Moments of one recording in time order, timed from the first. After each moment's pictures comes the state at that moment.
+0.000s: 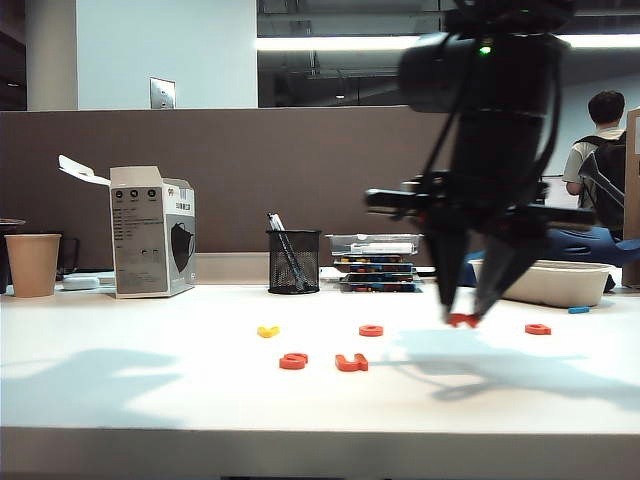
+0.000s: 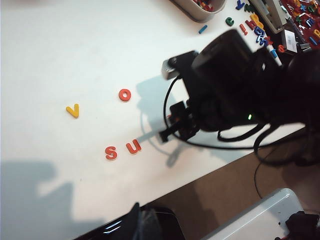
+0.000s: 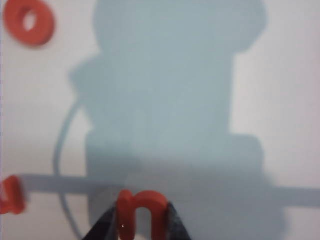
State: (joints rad) left arm -0.79 1.22 1.62 -1.12 0.00 -0.44; right arm 0.55 1.72 1.19 -0.74 0.03 0.46
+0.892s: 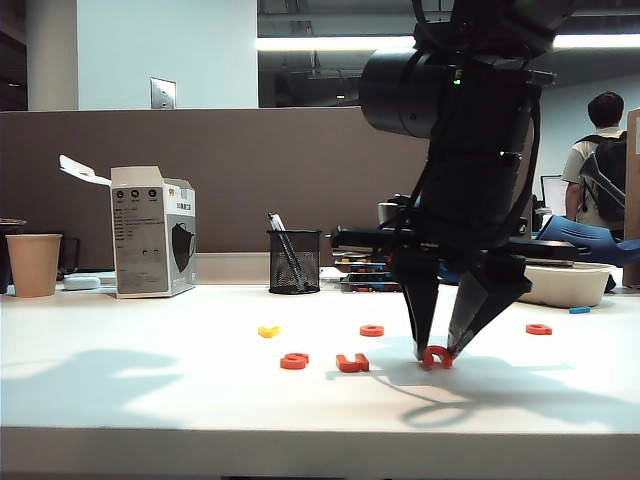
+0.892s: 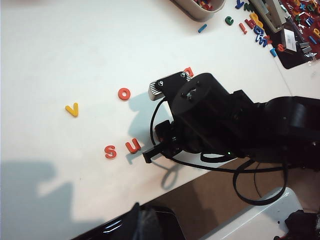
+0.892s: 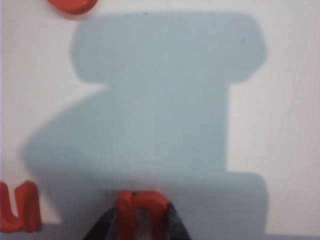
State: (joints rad) left arm -0.79 1.22 1.62 -1.12 0.00 -0.44; right arm 0.67 1.72 1.07 -0.56 0.13 0.58
